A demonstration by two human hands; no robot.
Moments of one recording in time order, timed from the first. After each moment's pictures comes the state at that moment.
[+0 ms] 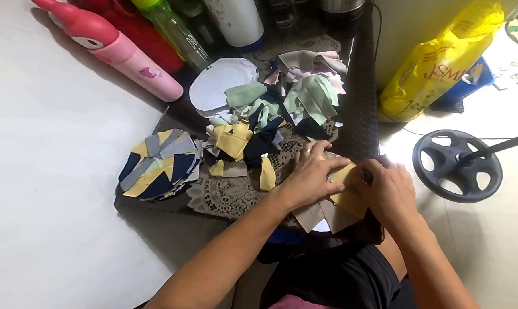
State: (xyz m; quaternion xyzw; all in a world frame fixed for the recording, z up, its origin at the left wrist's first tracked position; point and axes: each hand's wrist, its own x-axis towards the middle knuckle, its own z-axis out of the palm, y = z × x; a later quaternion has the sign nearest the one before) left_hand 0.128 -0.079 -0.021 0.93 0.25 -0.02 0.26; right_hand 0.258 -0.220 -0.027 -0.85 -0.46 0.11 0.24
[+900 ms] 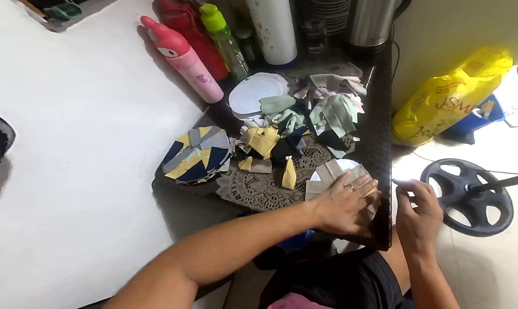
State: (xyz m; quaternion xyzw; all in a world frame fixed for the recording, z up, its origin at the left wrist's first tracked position) left_hand 0.116 -0.114 -0.049 0.98 0.00 0.00 0.21; right_hand 0.252 -0.247 -0.051 -0.74 -0.39 -0.02 0.54
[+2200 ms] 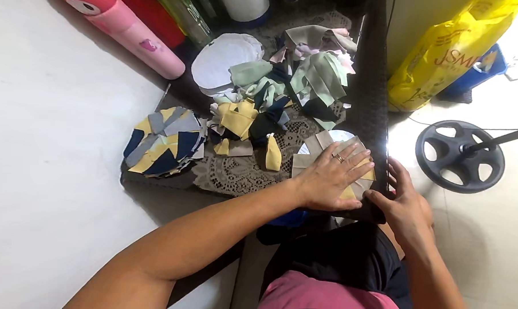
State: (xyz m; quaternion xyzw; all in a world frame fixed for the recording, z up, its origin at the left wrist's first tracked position) left_hand 0.112 -0.102 -0.059 0.99 -0.03 0.01 0.12; right_hand 0.229 -0.273 -0.057 -0.75 -0.22 0.33 0.53
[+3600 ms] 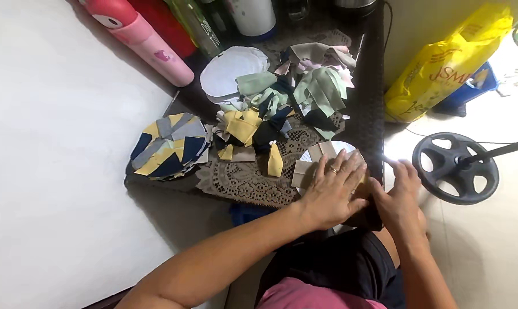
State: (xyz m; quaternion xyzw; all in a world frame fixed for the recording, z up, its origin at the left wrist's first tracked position) left_hand 0.108 -0.142 -0.038 0.97 0.16 0.00 0.17; right_hand 0.243 -0.254 -0.053 -0.84 -0.36 0.10 0.39
